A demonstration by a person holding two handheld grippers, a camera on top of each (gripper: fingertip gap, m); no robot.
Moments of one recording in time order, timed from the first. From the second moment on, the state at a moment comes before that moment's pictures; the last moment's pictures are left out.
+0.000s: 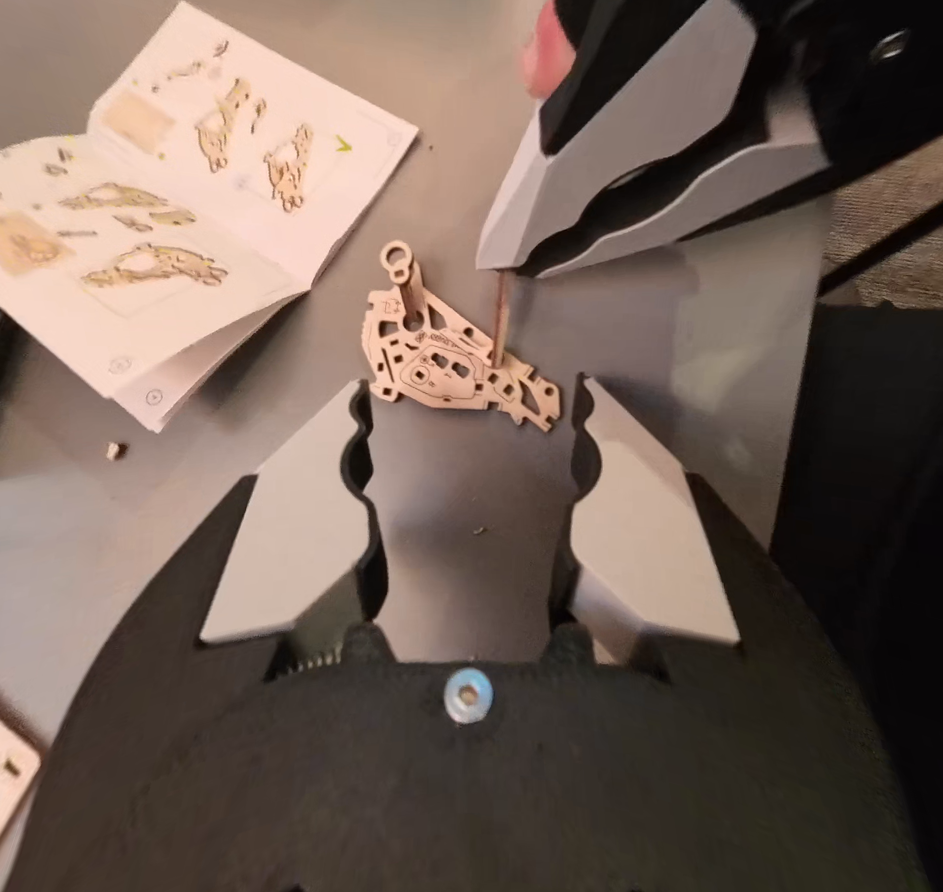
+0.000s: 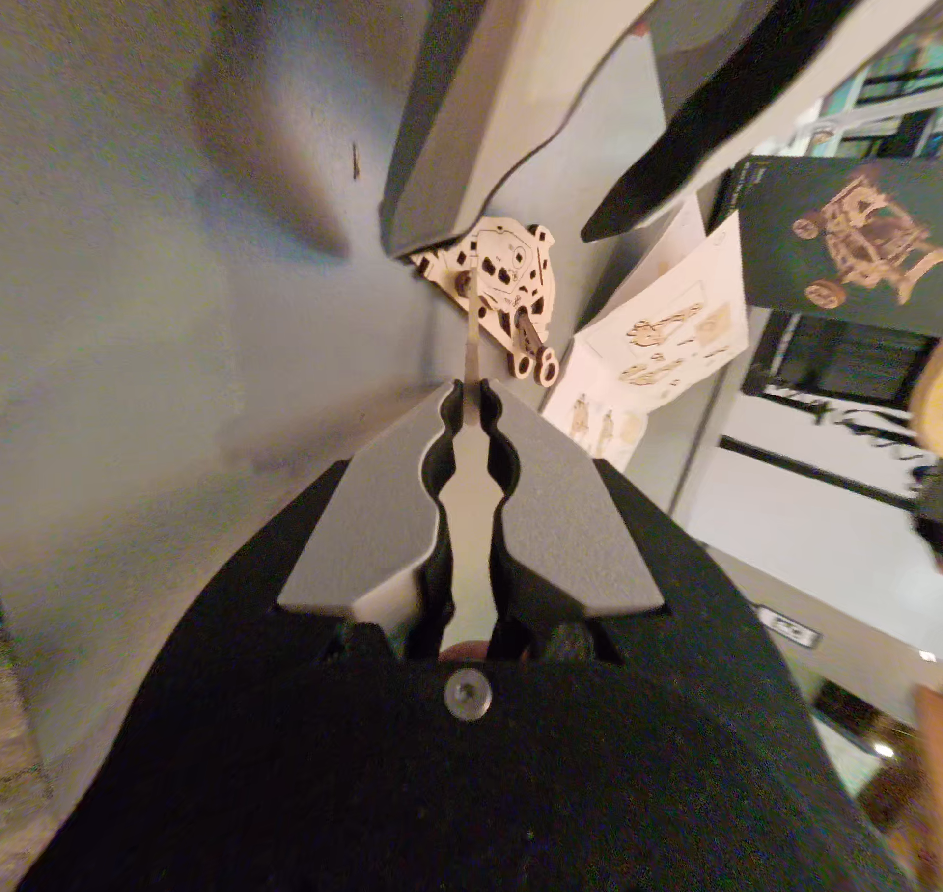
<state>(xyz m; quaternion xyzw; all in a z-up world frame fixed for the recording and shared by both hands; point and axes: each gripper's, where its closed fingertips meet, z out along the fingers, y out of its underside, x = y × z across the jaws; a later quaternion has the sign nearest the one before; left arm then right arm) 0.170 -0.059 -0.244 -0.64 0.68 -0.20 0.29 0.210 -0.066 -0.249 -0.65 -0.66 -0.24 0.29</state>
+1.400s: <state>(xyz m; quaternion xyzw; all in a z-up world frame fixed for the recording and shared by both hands) 0.149 -0.022 -0.254 -0.76 0.55 -0.14 0.31 0.218 -0.063 -0.238 -0.79 -0.50 -0.12 0.34</state>
